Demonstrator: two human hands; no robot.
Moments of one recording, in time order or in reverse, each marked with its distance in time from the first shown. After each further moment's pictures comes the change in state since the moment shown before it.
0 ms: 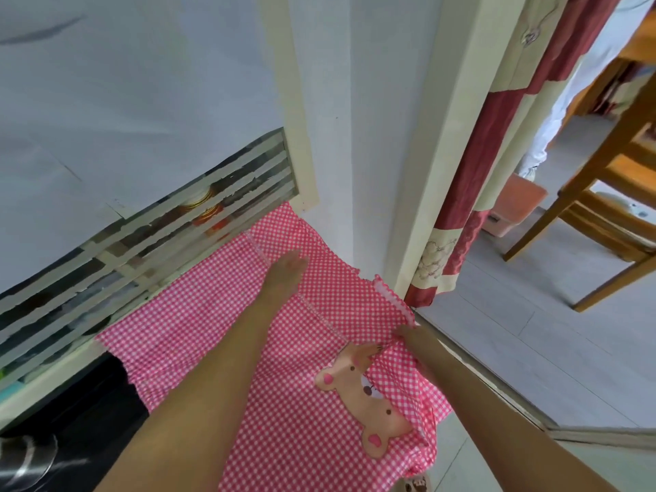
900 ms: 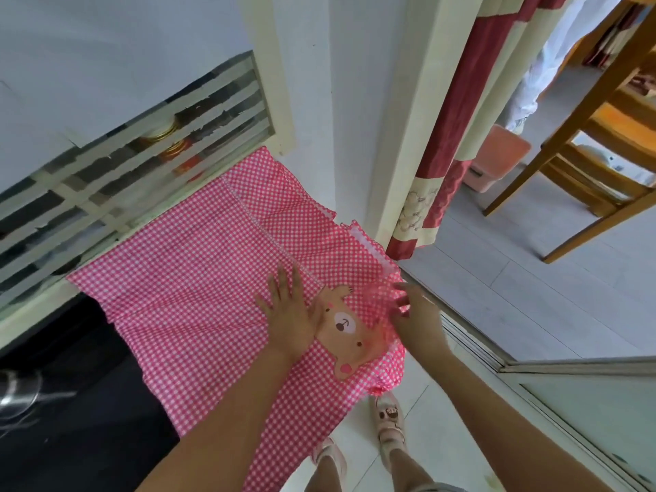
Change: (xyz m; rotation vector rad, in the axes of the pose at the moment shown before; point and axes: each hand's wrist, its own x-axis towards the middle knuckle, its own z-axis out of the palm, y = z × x) left_hand -0.093 -0.103 0.108 0.702 0.054 0.093; right_hand -0.059 0.057 -0.028 -0.630 0.295 -0.477
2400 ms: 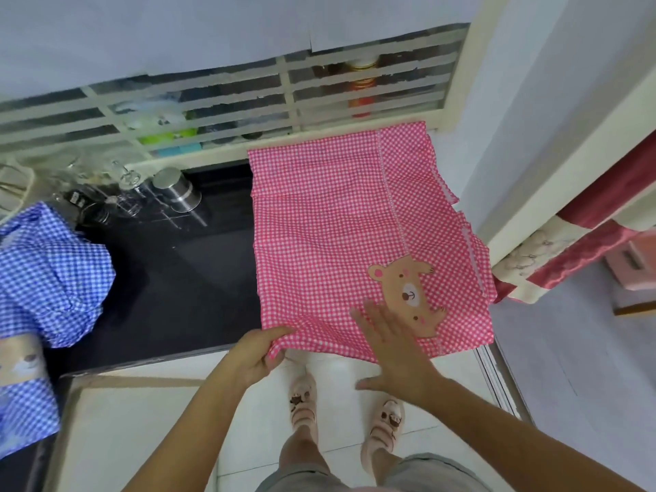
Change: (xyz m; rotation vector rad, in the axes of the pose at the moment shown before) left_hand -0.246 -0.059 0.011 -1.846 0.144 -0.980; right_hand -0.073 0.056 0.071 -0.633 -0.461 -1.283
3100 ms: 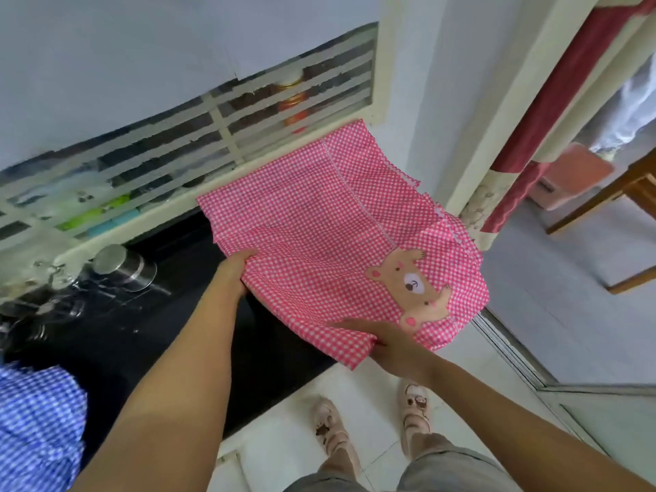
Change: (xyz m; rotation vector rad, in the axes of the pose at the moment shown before) left_hand 0.110 0.197 0.033 0.282 -0.062 0.209; right_hand 0.064 -0.071 -0.045 0.890 0.075 0.389
